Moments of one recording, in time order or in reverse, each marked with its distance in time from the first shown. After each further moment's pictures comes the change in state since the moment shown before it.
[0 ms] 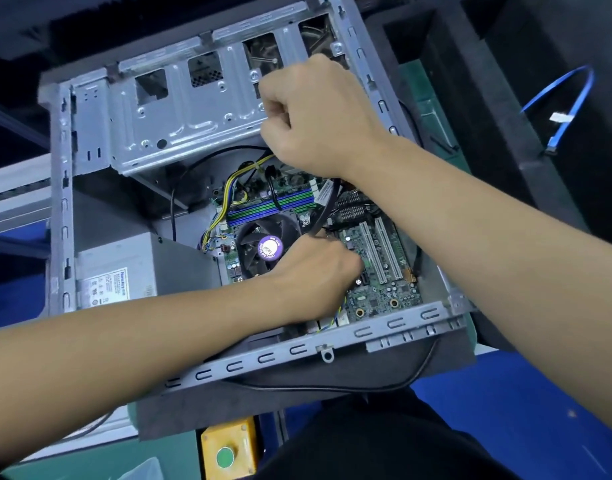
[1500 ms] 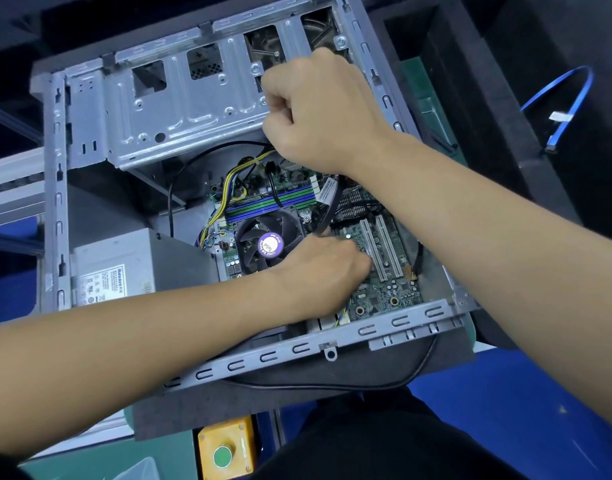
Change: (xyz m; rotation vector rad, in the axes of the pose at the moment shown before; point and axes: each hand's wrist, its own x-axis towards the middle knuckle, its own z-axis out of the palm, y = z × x) left_hand 0.004 0.001 0.008 -0.015 0.088 0.102; right_hand 0.000 0.000 0.003 -0.052 -0.003 0.020
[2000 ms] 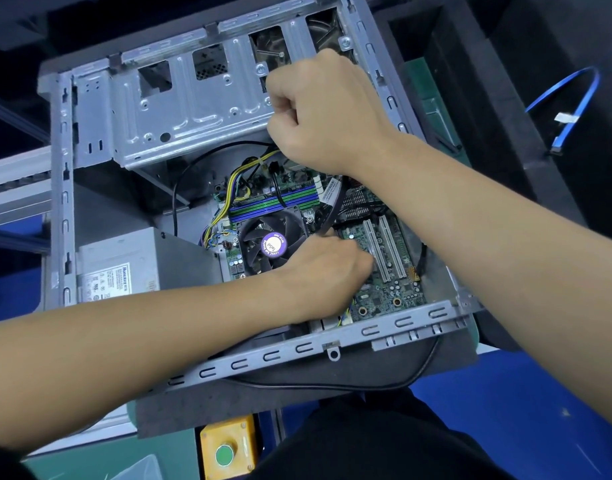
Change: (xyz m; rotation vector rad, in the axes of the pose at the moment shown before) left_hand 0.002 0.003 -0.002 0.023 -0.014 -0.056; right_hand 0.001 0.000 0.001 0.025 0.003 -0.010
